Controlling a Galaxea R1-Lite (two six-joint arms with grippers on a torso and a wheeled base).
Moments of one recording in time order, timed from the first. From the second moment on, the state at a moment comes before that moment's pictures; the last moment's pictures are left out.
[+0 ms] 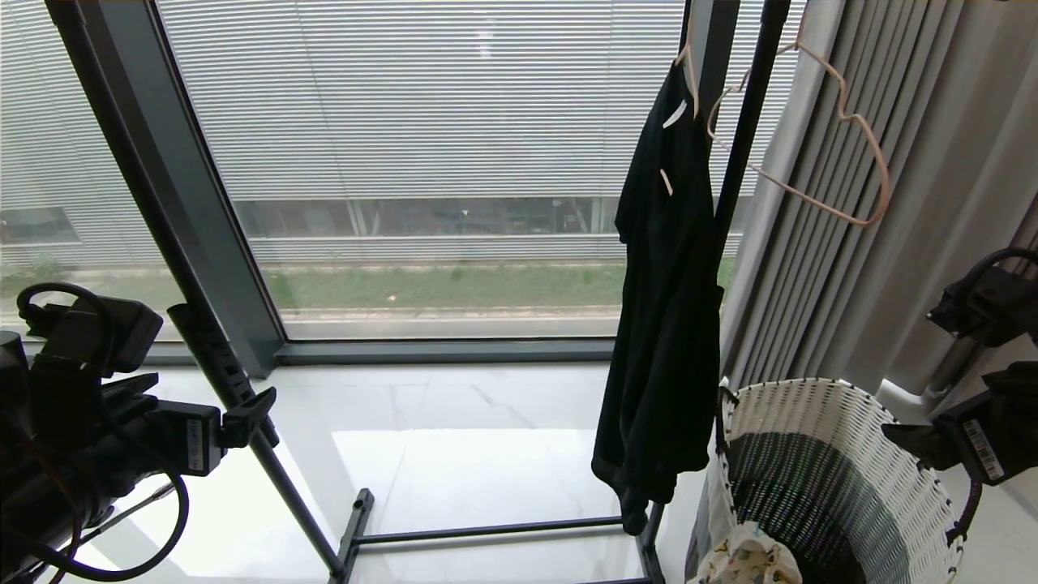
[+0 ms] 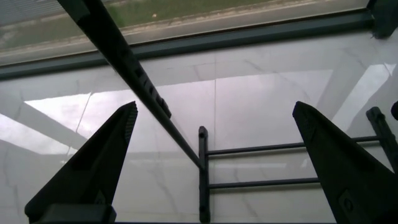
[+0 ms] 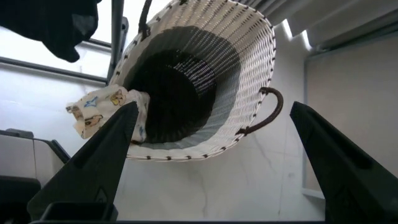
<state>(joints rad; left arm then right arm) -0.09 1.25 -0.40 -0.52 0.17 0.19 0.45 1.24 -0.88 0.34 -0.41 -0.11</state>
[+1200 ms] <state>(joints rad) -0.09 1.25 -0.40 -0.52 0.17 0.19 0.52 1.58 -0.62 -0.04 -0.21 -0.38</state>
